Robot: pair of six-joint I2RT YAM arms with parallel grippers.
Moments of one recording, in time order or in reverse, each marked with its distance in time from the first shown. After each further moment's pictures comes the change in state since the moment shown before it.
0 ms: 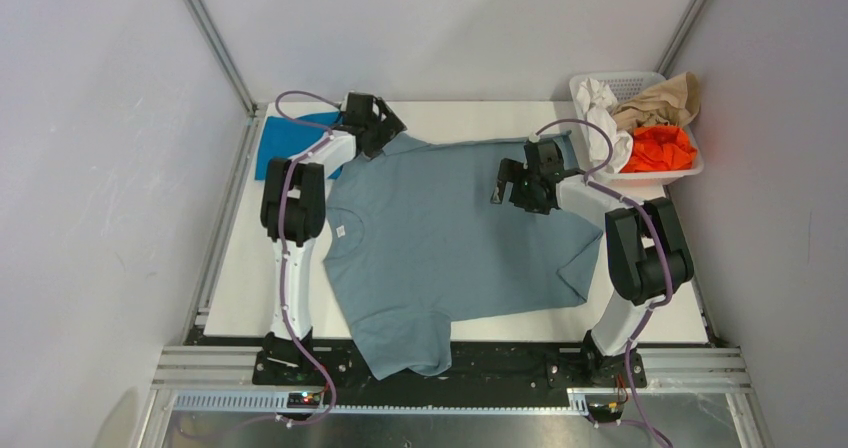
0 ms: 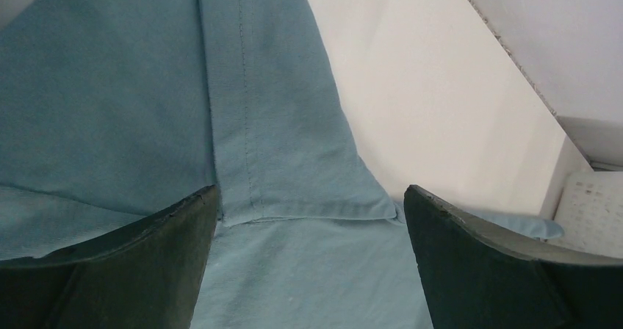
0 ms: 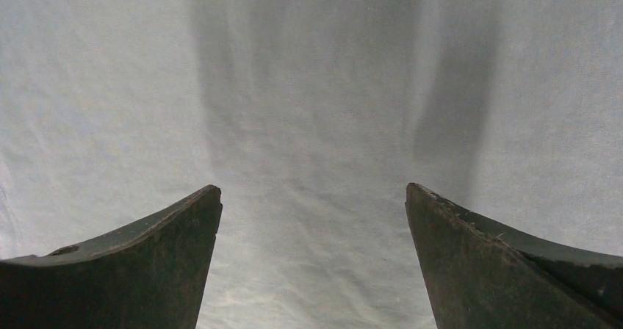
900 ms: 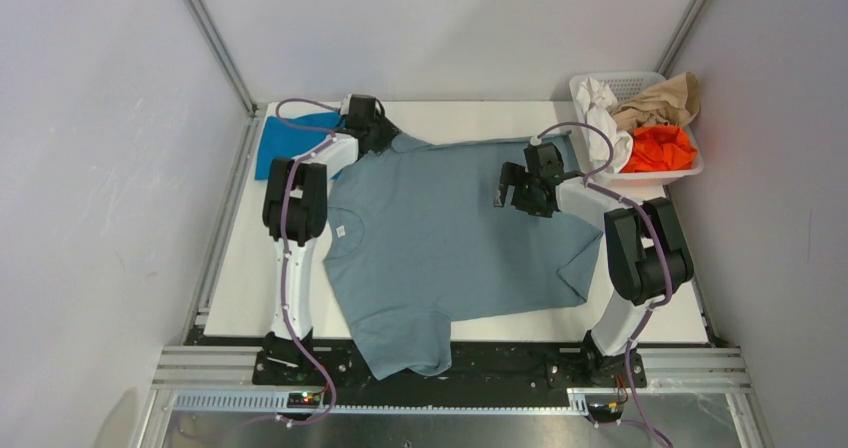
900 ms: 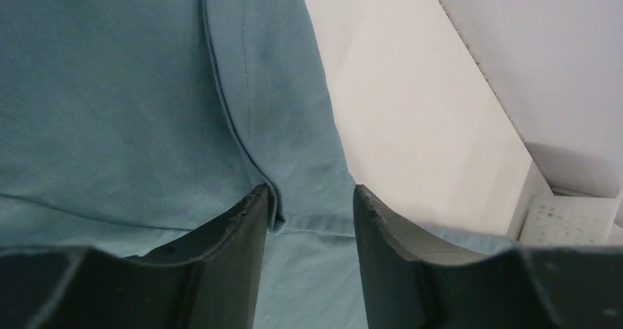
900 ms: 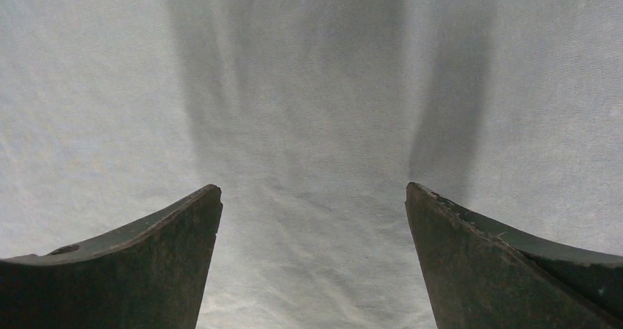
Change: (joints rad) left arm -0.010 0.011 -0.022 0.066 -0.030 -0.105; right arm -0.003 0.000 -0.023 0.004 0.045 0.002
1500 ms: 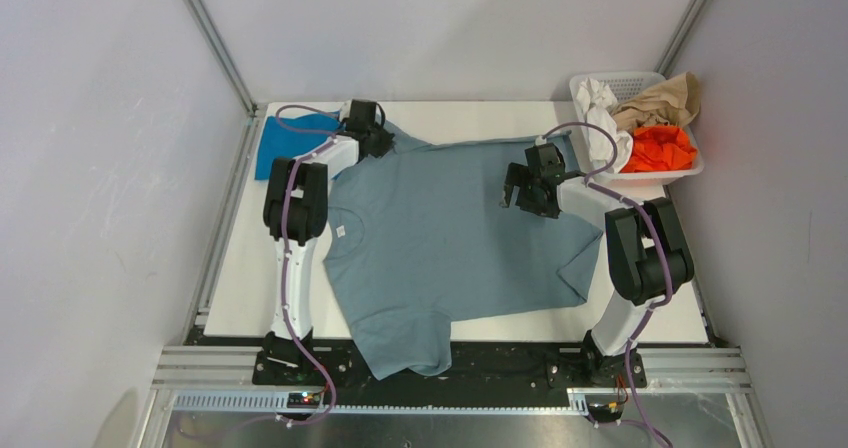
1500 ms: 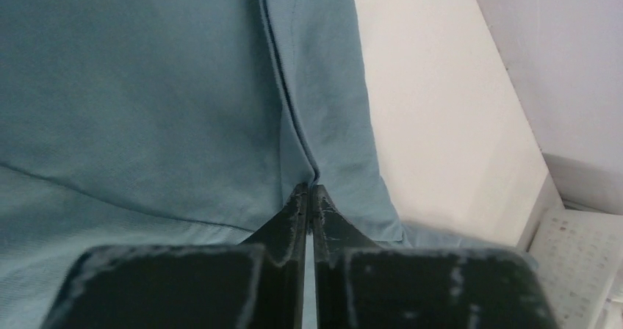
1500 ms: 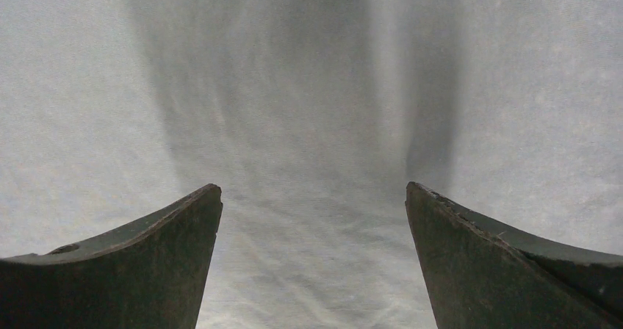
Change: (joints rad) left arm 0.000 0.008 -0.017 -0.016 -0.022 -0.041; right arm -0.004 0.000 0.000 -0.026 0.094 0.003
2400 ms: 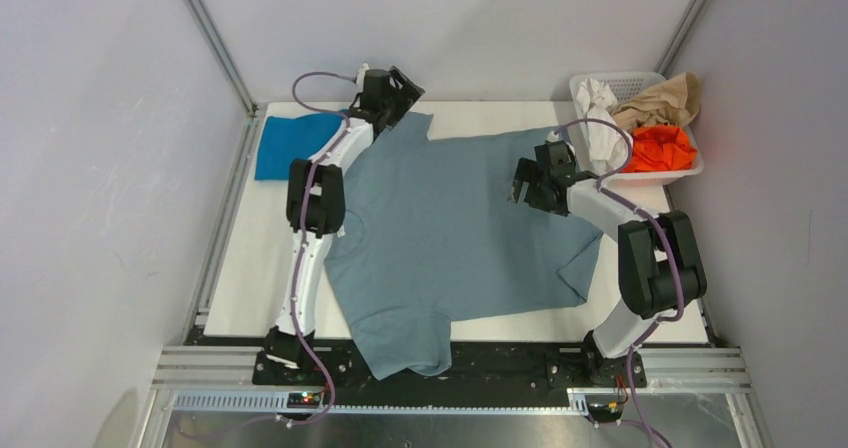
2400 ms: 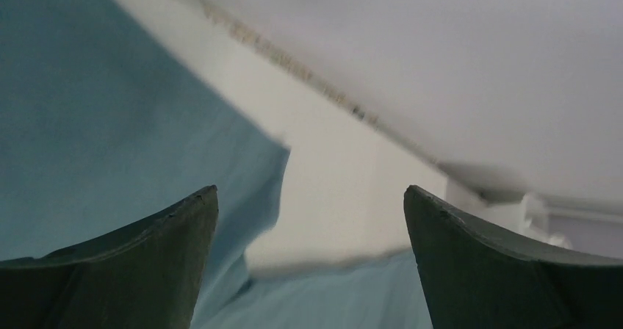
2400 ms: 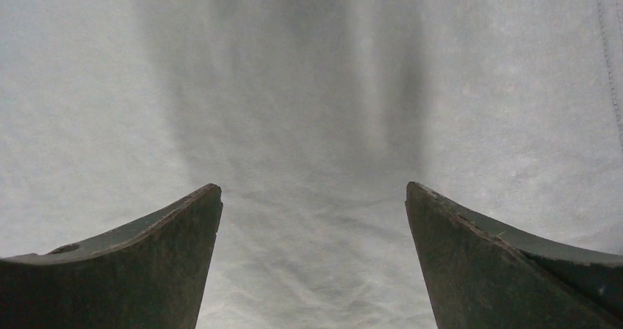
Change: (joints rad) left arm -0.037 0.271 0.562 0.005 0.031 0.023; right arm -0.025 -0.084 -0.024 -0.029 0.056 0.002
